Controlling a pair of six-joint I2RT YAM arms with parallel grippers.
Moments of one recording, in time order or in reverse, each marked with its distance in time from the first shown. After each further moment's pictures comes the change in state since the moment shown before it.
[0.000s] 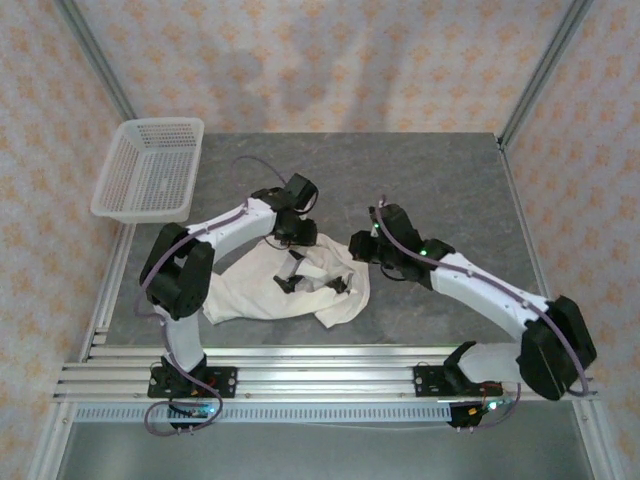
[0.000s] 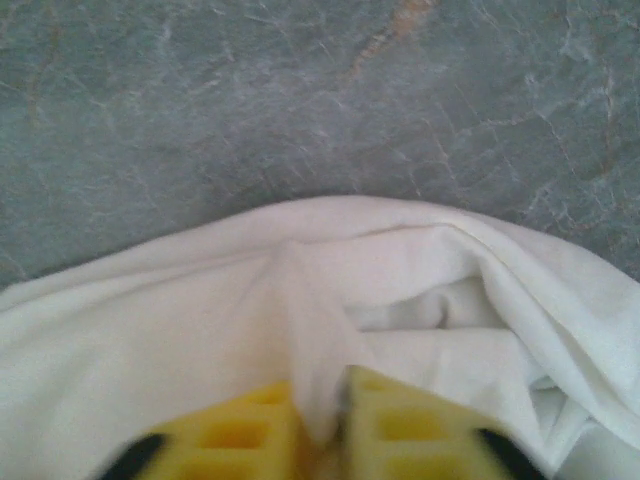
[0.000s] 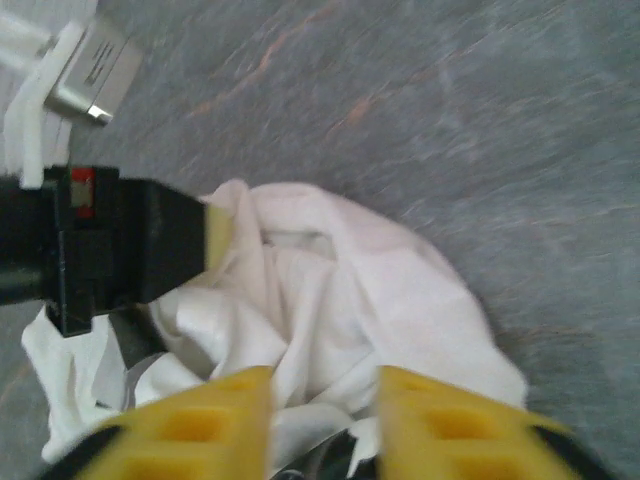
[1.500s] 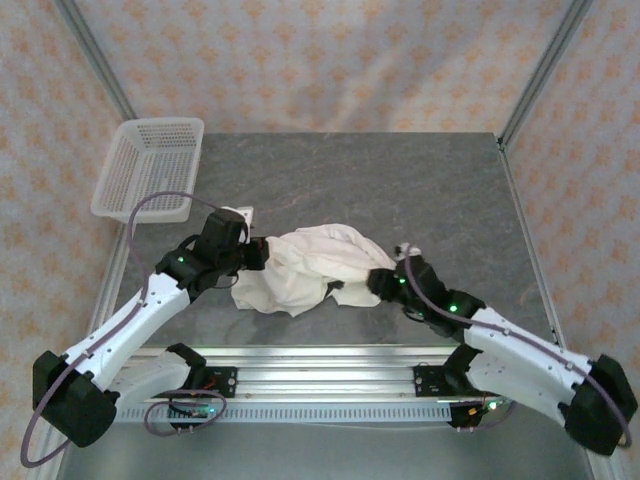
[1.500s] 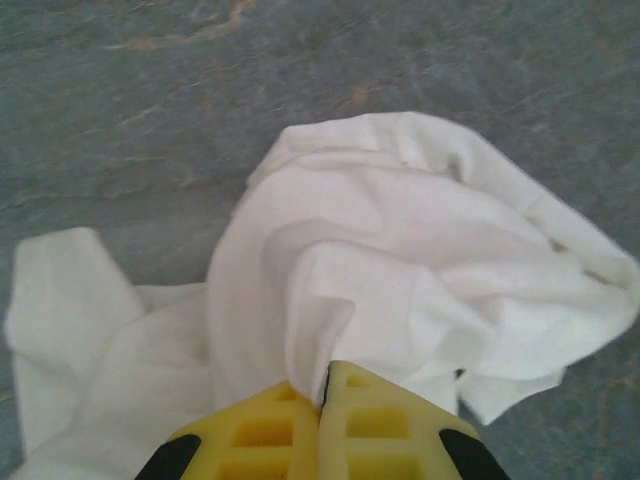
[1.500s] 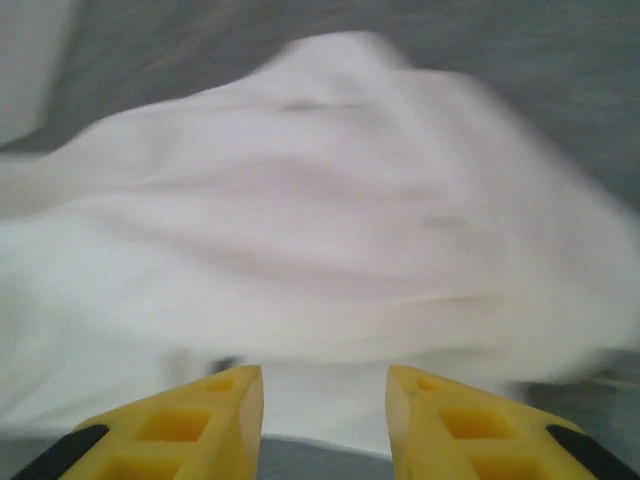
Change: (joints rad) left arm 0.040 -0.835 -0.532 0.133 -0.014 -0.048; right arm 0.177 -0.357 -0.349 0.070 0.148 0.033
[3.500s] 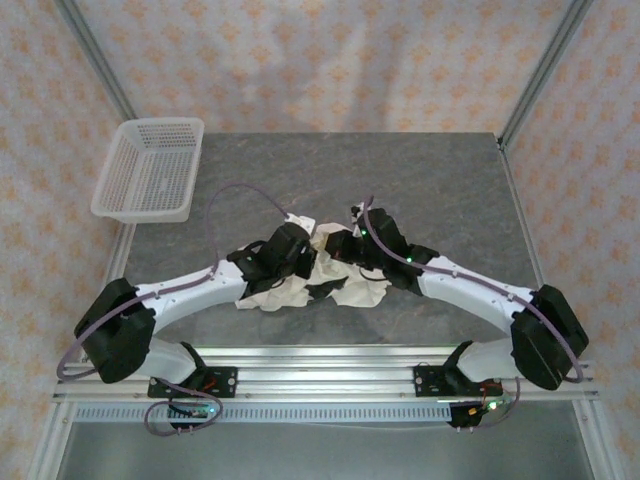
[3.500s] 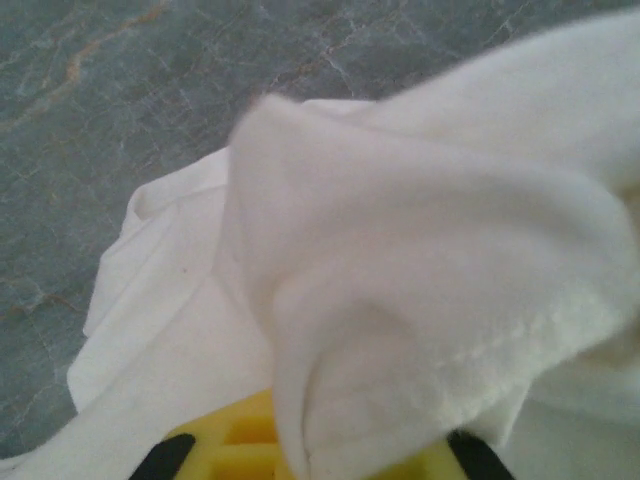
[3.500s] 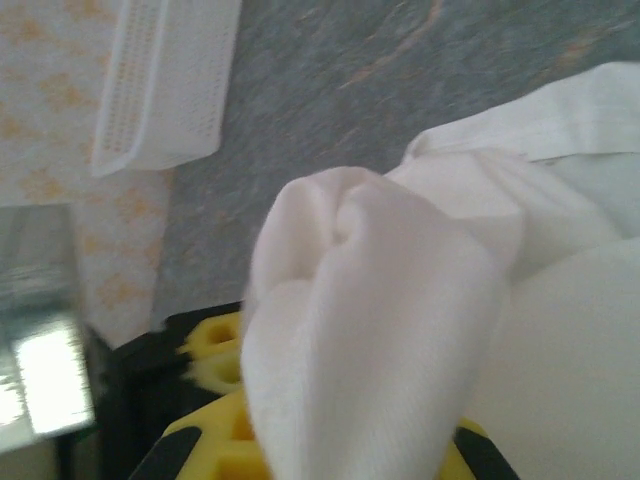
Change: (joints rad) left arm -0.297 0.354 -0.016 0.383 -0.278 0.148; right arm -0.067 0.444 0.337 0.180 -0.244 0.154
